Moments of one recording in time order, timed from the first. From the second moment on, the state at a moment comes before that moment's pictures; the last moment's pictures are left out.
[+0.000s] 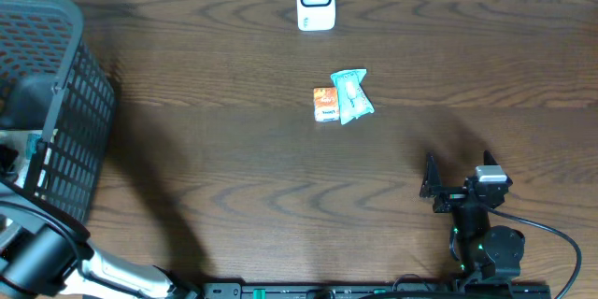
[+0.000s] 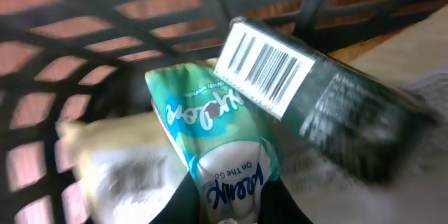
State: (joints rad) left arm 0.92 1.88 1.41 -0.73 -0.26 -0.35; right arm 0.01 0.01 0.01 -0.07 -0.03 0.03
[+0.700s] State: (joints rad) left arm 0.80 1.32 1.40 -0.37 0.44 -0.88; right arm 0.01 0.01 0.01 -0.07 -0.03 0.03
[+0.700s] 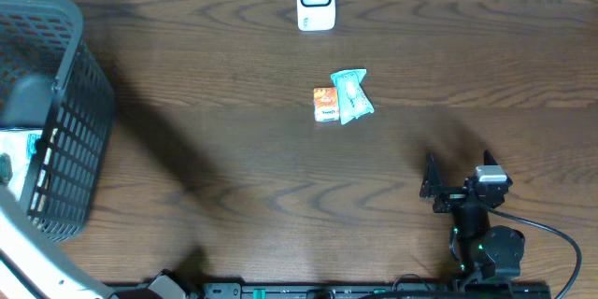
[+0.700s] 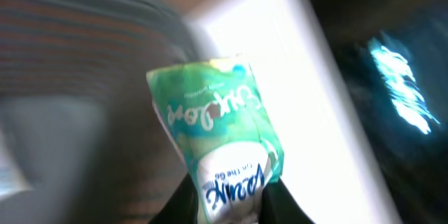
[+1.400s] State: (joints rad) left arm -0.18 1.48 1.40 -0.33 0.59 -0.44; right arm 0.01 0.01 0.01 -0.07 -0.03 0.03
